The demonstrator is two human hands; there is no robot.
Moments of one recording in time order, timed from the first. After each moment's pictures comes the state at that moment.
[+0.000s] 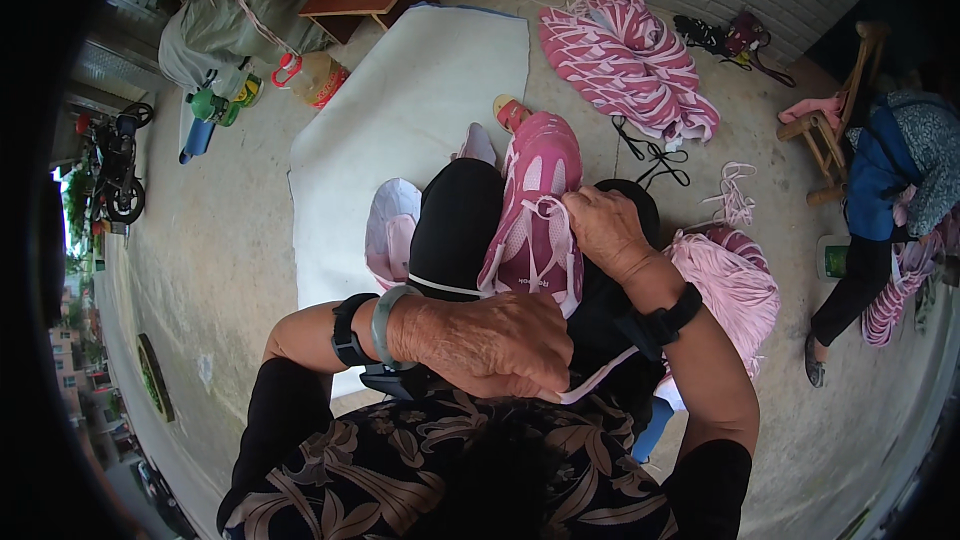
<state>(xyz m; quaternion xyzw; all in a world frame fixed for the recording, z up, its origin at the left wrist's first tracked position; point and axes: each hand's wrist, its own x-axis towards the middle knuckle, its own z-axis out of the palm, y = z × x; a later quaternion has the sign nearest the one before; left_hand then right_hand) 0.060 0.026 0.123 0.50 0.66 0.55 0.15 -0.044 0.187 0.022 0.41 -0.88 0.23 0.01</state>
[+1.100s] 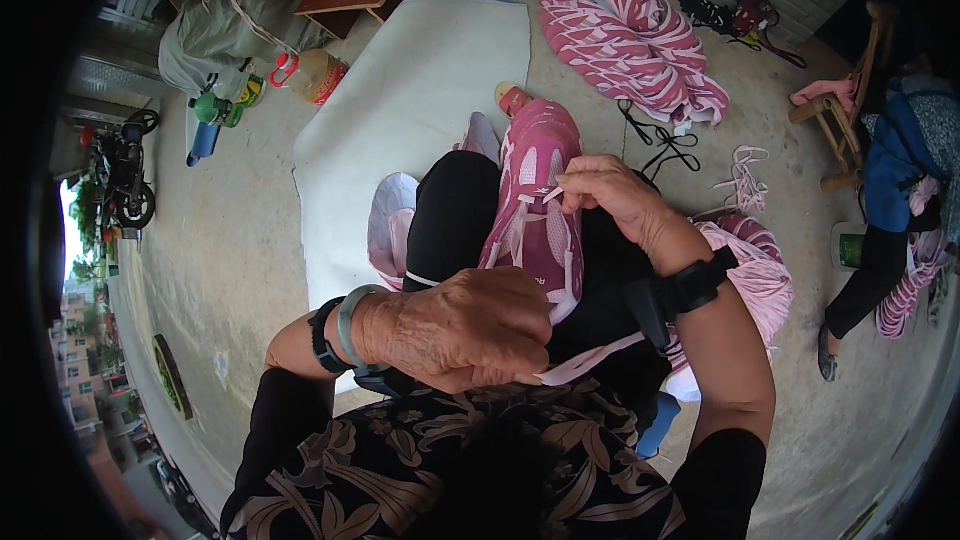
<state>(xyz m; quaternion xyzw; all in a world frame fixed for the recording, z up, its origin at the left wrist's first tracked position) 0.047 0.015 0.137 0.46 0.70 0.54 0.06 -0.078 0.185 0.044 0.09 -0.63 0.64 -0.43</state>
